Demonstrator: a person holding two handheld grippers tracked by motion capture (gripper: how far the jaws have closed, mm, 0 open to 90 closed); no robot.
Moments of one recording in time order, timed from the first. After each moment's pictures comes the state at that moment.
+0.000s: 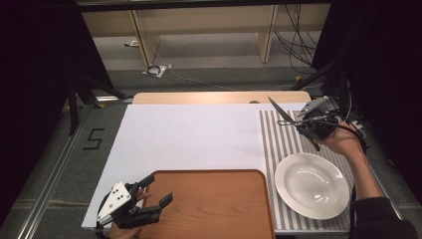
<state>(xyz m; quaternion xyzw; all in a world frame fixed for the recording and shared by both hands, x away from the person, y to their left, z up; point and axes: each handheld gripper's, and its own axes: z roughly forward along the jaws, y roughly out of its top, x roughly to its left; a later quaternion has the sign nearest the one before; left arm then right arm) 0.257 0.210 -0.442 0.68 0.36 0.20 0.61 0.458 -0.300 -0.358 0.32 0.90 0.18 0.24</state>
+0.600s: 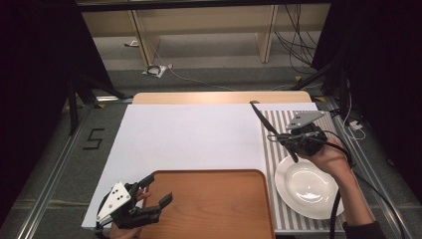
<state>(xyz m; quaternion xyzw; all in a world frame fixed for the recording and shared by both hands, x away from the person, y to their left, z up) 0.256 0.210 -0.441 0.68 0.36 0.20 0.61 0.401 -0.254 -0.348 0.29 0.88 0.29 0.23</state>
